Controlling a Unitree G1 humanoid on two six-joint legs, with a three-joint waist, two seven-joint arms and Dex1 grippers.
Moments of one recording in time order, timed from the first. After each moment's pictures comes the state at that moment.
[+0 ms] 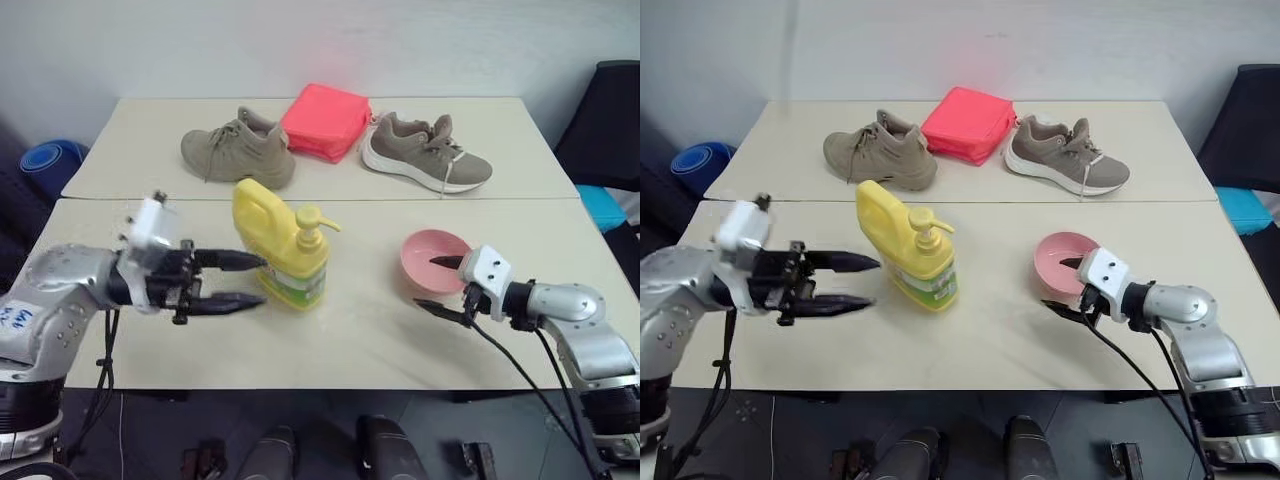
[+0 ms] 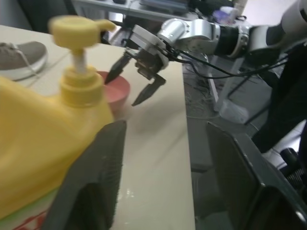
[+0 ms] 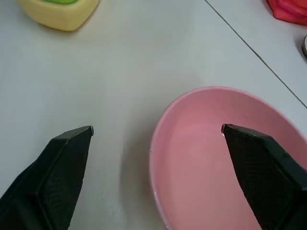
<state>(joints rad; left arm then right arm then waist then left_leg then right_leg) -0.30 0.85 0.18 -0.36 -0.78 0.57 -1.21 -0.25 -0.74 -0.01 0.06 0.19 0.06 0.97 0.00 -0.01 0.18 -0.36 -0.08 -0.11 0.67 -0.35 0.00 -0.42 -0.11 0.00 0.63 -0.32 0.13</state>
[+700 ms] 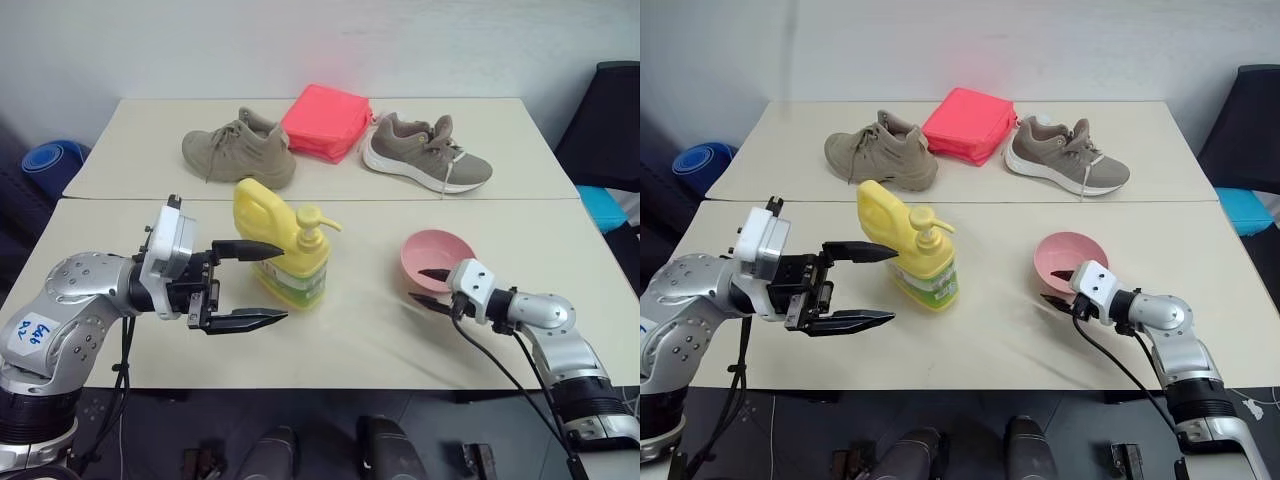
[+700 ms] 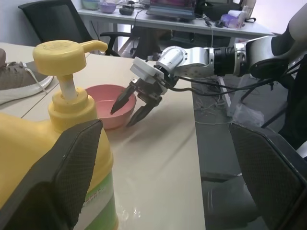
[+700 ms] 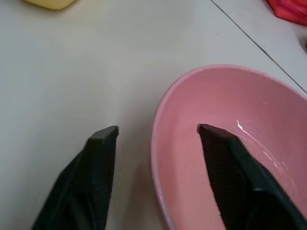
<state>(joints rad) -0.31 0.80 0.18 -0.43 -0.81 0.57 -1.08 -0.34 -0.65 0.03 0.36 0.11 -0.20 0.96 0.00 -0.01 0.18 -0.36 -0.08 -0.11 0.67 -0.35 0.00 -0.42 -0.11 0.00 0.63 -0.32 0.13</state>
